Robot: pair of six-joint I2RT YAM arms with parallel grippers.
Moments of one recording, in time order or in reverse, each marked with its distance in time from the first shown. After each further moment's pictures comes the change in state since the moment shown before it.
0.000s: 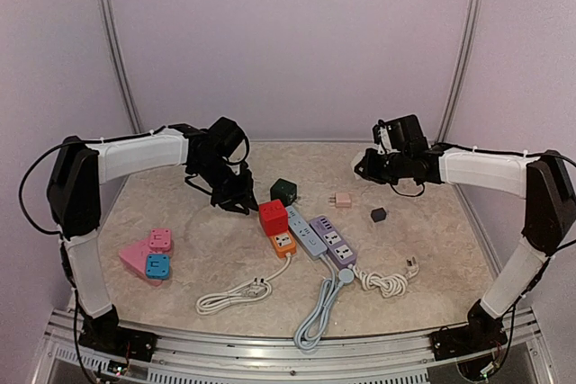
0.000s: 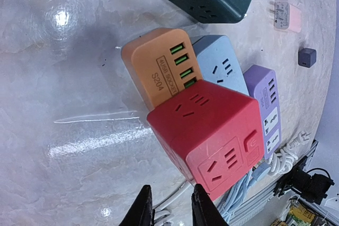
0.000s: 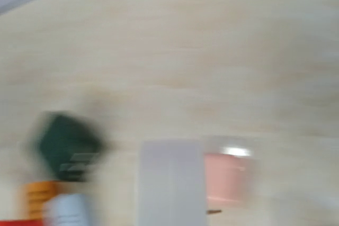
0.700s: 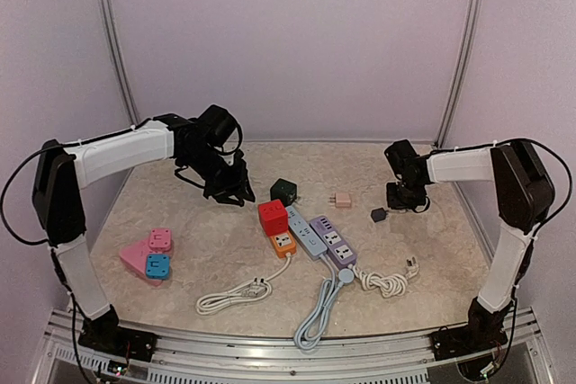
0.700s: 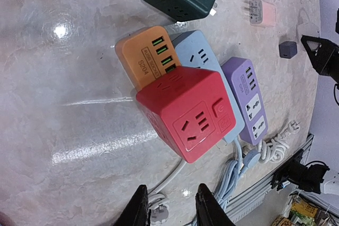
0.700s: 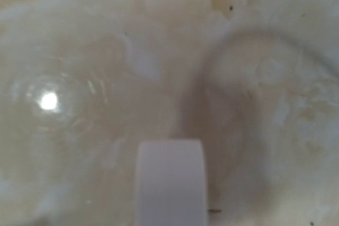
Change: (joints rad) left arm -0.009 -0.102 0.010 -0.055 -0.021 0.018; right arm -0.142 0.205 0.021 -0.322 0.444 -0.193
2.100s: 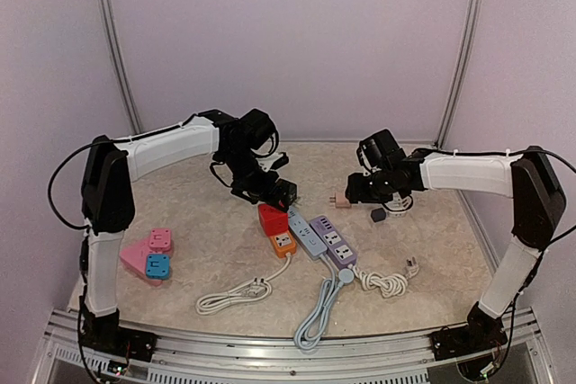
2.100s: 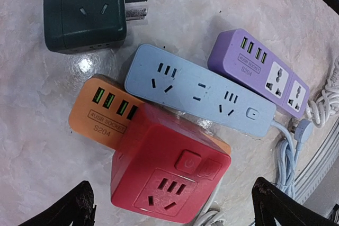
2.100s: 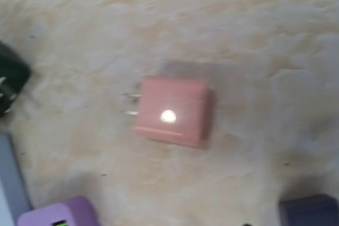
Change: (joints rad) left arm -0.085 0.301 0.369 -0.185 -0.053 0.503; right arm 0.234 -0.130 0.010 0.102 -0.219 0.099
